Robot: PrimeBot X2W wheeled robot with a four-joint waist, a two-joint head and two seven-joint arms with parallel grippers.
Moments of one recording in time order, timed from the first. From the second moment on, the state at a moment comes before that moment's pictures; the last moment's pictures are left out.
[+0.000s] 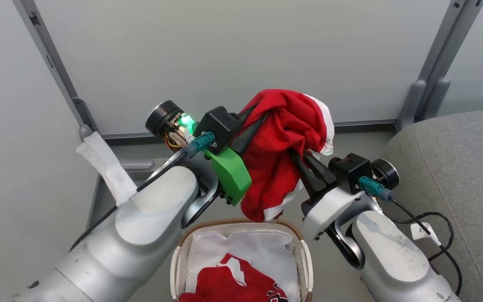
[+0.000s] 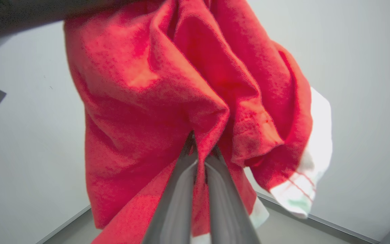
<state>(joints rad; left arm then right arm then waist) -0.85 0.19 -0.97 0.47 -0.54 -0.11 -0.15 -0.48 -0.05 0.43 0.48 0.23 0.13 -0.26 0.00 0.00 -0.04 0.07</state>
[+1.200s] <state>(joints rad) -0.29 0.10 -0.63 0.50 -0.48 -0.12 -0.26 -0.38 -0.05 0.18 0.40 0.16 0.13 -0.26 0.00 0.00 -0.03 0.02</state>
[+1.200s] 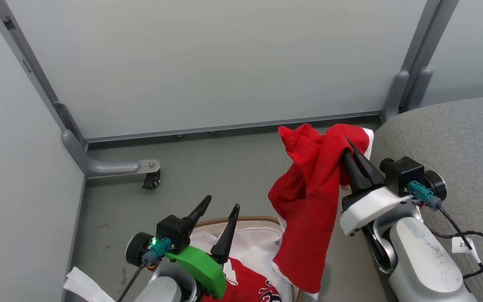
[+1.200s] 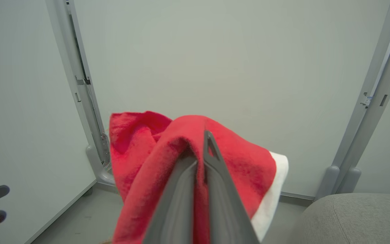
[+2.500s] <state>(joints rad) -0.36 0.05 -0.66 0.49 -0.38 -0.13 -0.26 -0.45 -0.05 0.03 0.35 0.10 0.13 -0.26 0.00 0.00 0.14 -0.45</state>
